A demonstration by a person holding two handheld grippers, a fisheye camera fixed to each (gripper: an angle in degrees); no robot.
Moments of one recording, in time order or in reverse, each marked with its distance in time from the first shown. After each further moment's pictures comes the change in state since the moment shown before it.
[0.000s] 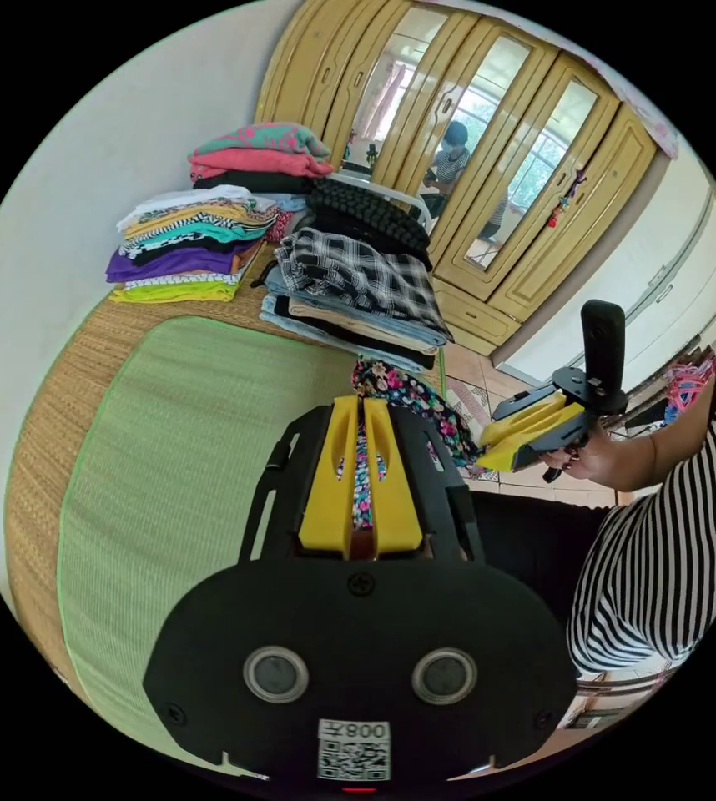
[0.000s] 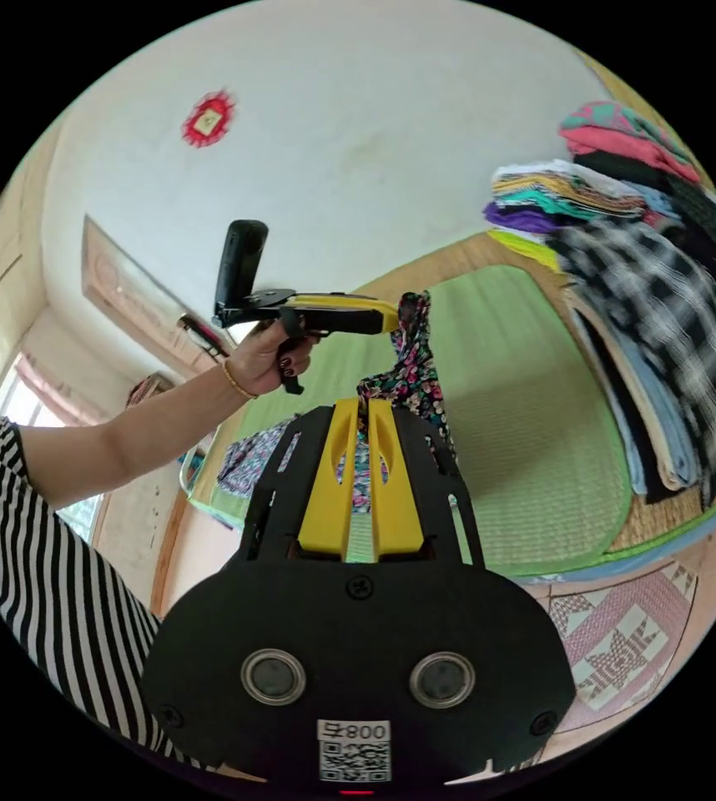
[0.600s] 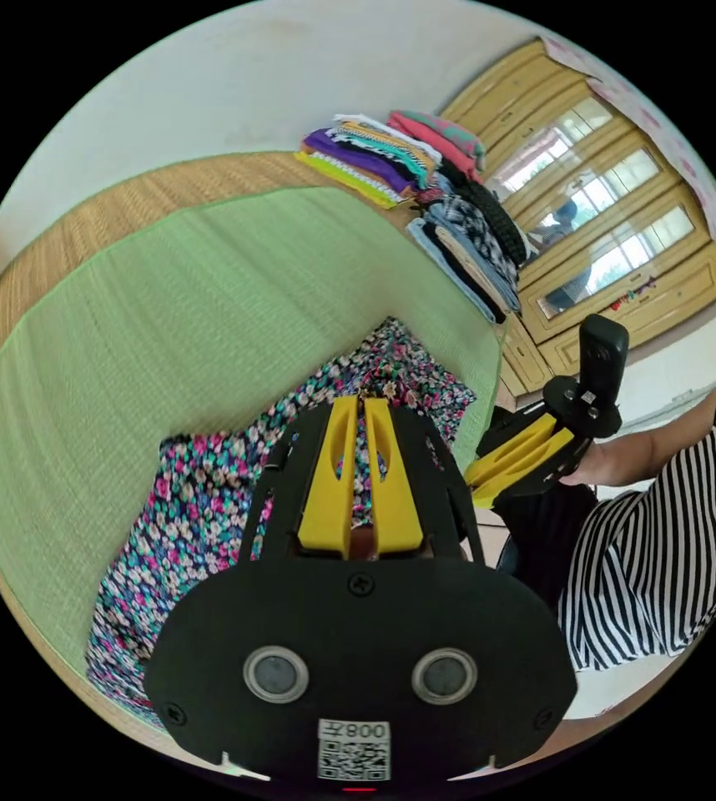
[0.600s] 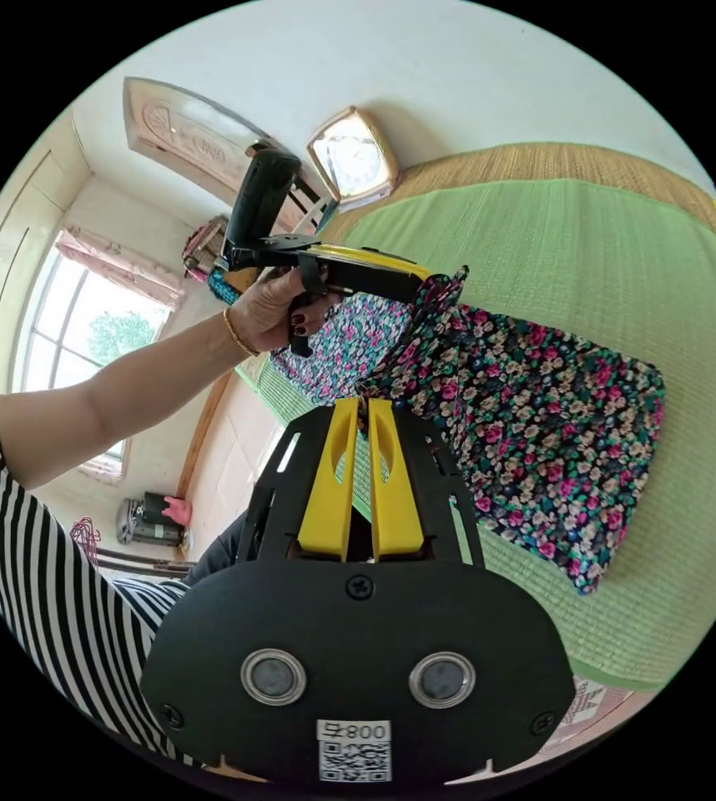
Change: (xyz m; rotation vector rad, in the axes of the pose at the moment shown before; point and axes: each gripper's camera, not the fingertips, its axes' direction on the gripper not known) left arm -0.069 0.270 -0.071 0.015 -0.011 -0.524; right arm -0.127 0.020 0.302 -0.529 -0.210 -0.224
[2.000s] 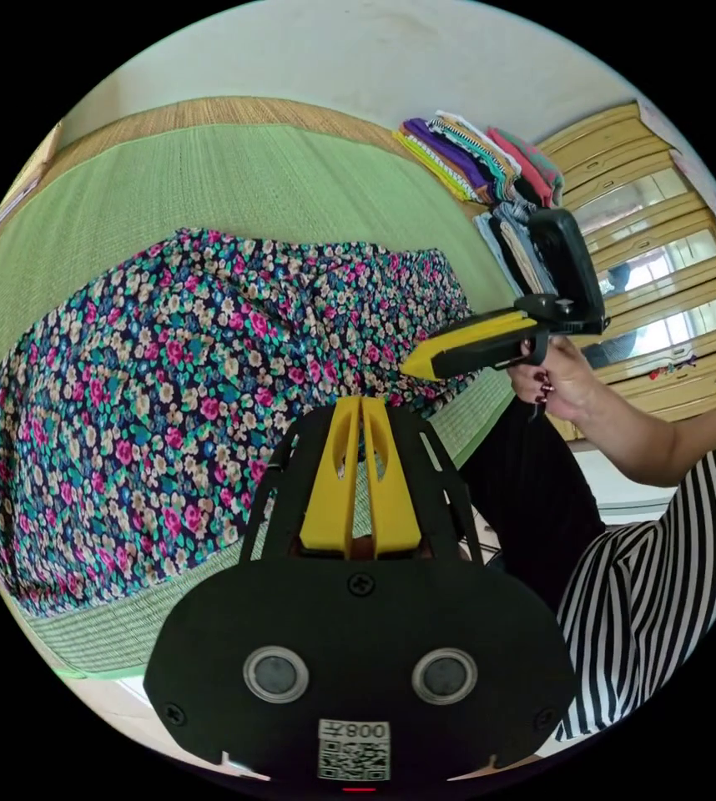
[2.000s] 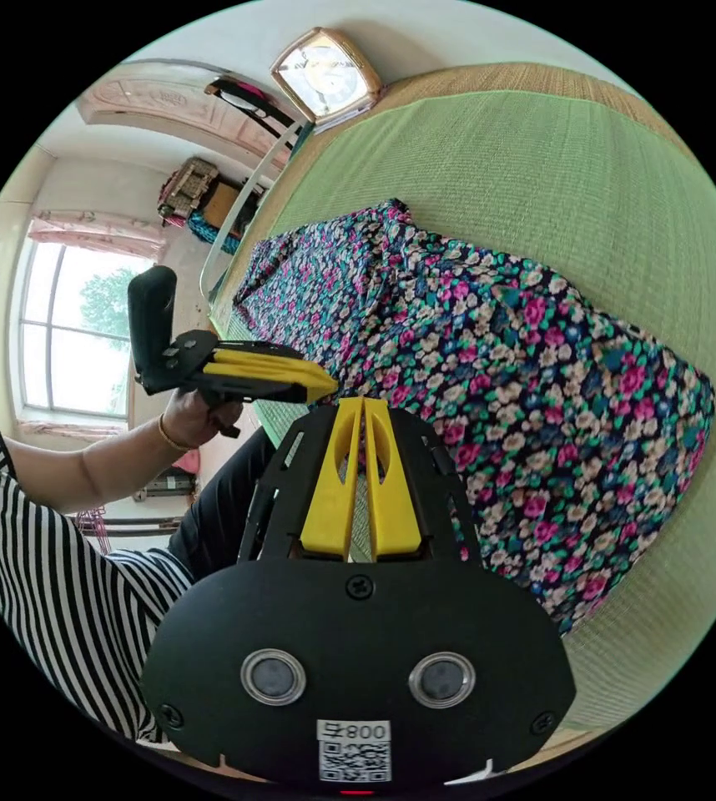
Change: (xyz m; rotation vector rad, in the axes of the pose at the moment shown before) left arm -0.022 0.165 0.048 0.050 -0.082 -0.272; right arm 0.136 -0.088 0.105 -0.231 -0.010 0.024
